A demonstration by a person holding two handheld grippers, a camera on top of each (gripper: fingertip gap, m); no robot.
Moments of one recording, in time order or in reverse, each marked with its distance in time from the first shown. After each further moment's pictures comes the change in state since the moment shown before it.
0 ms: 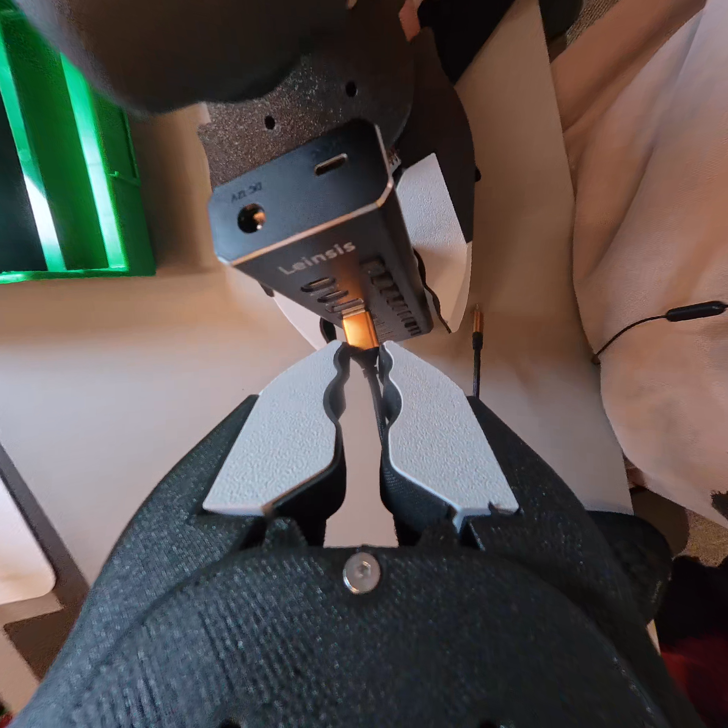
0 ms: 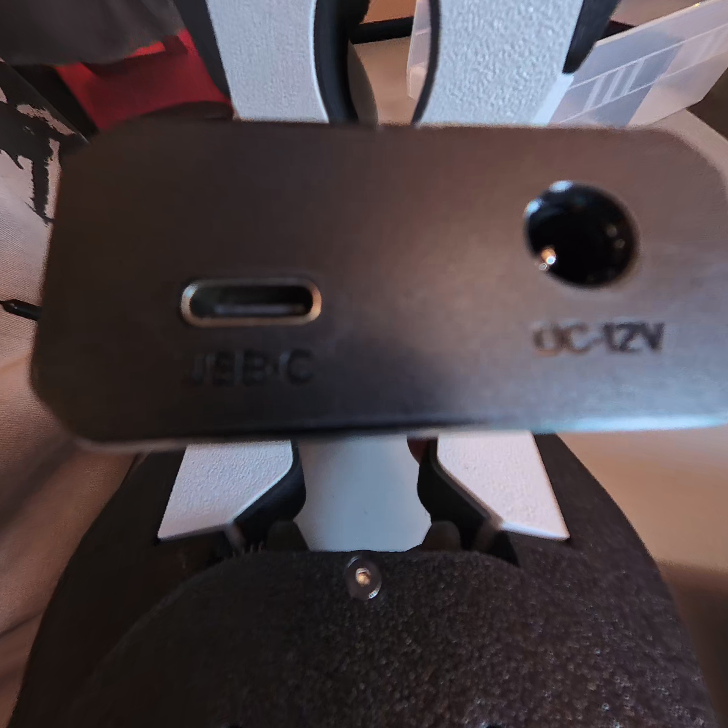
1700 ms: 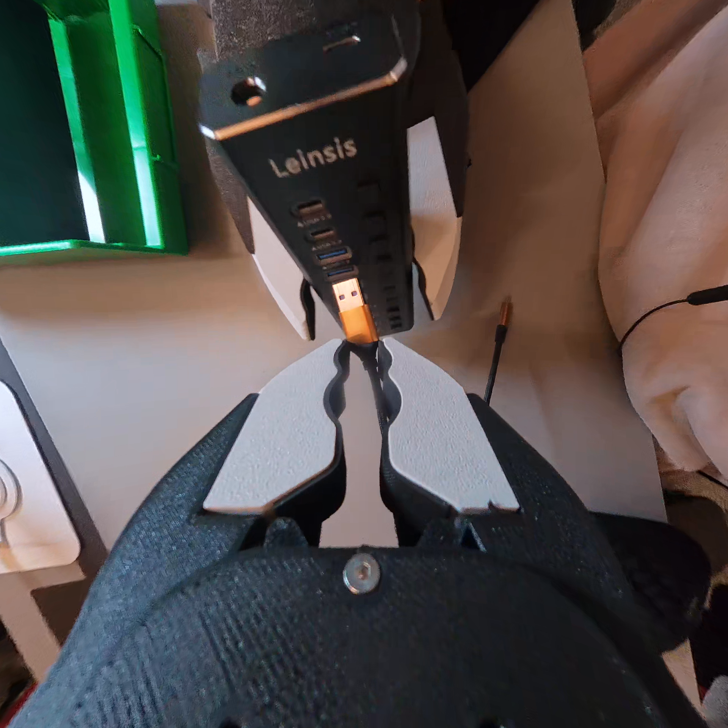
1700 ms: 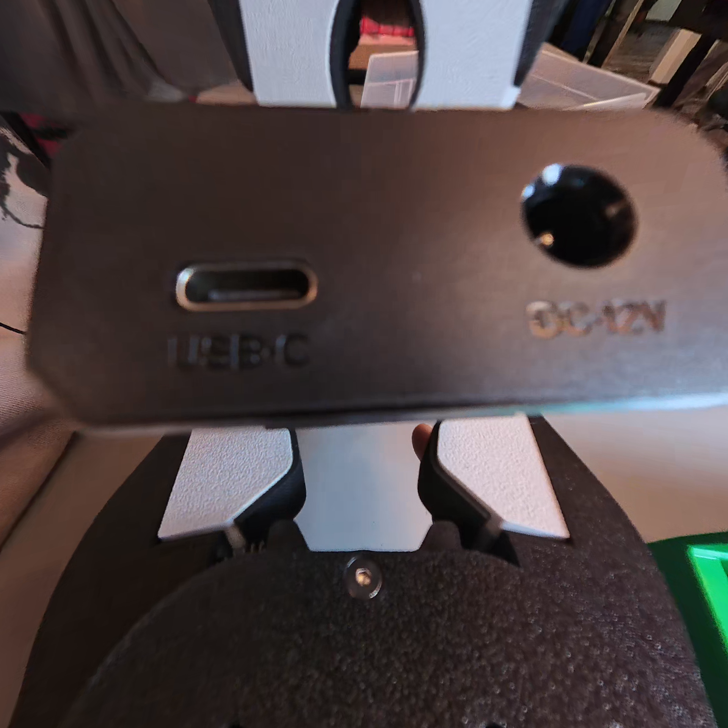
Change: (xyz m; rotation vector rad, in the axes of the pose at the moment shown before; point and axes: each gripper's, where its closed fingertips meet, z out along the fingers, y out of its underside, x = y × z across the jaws) left arm -0.011 0.014 -0.009 0.011 -0.076 0.006; right arm 0.023 -0.009 -0.008 0.070 0.132 -0.118
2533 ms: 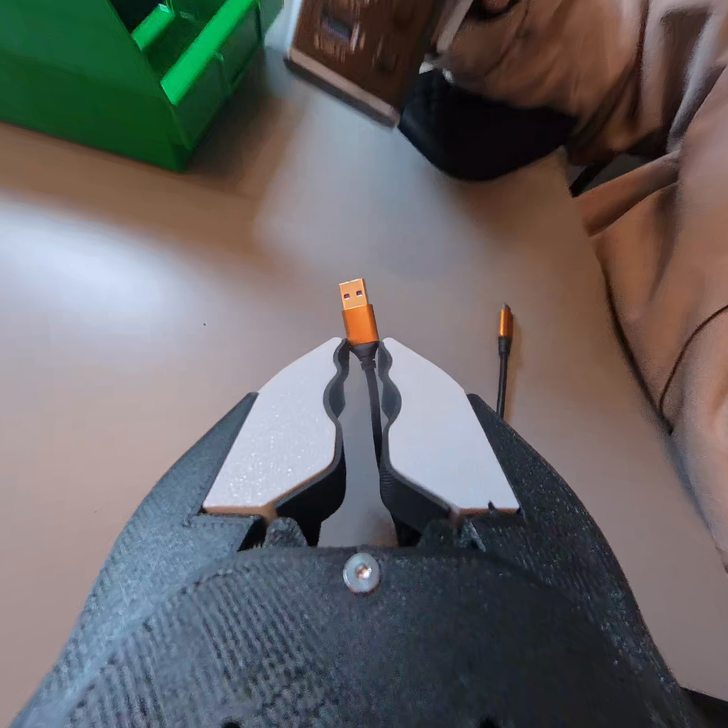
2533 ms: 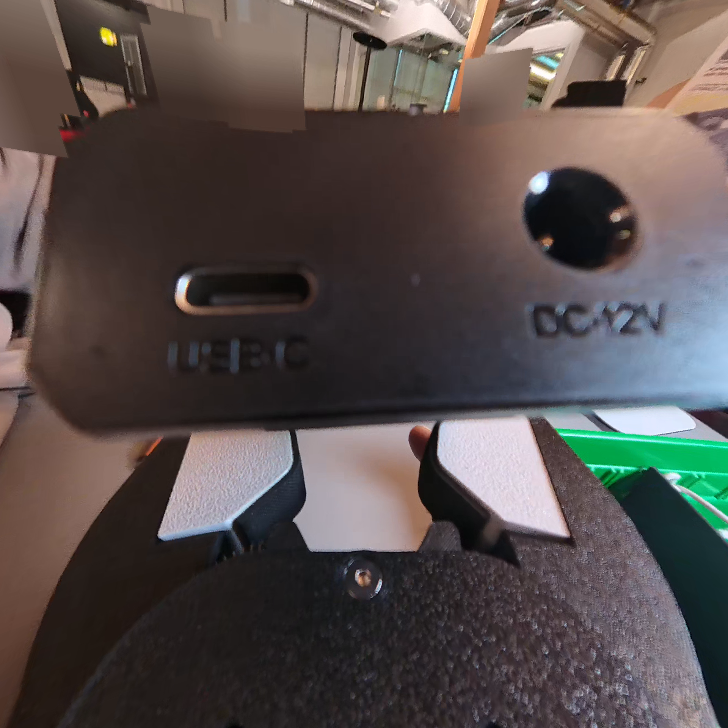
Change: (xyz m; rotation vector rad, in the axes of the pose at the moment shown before) left arm -0.004 0.068 0.051 0.583 0.079 -0.372; right arm 0.045 -0.035 -0.071 0.318 0.227 -0.074
